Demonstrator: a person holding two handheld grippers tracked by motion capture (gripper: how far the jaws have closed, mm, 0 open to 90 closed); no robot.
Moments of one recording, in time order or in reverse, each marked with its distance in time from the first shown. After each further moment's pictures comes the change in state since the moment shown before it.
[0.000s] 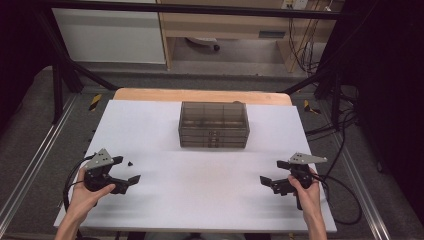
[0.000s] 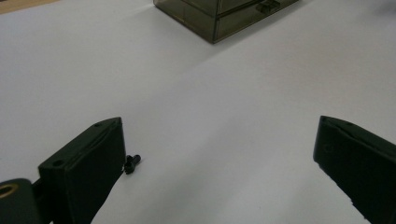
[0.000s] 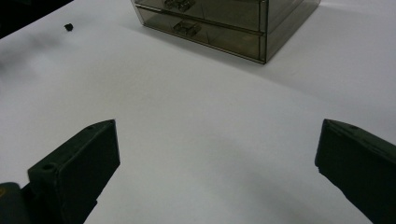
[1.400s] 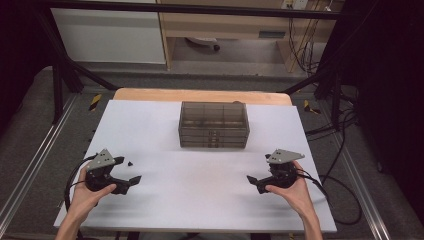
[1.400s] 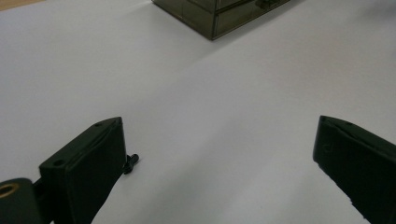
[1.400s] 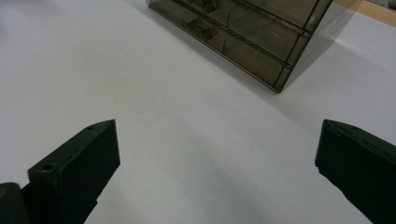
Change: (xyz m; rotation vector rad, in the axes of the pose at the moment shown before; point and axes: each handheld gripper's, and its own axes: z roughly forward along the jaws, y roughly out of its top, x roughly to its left) left arm 0.000 -0.002 0.003 0.008 -0.004 0.006; right arm 0.036 0.028 0.026 0.087 -0.095 -0.267
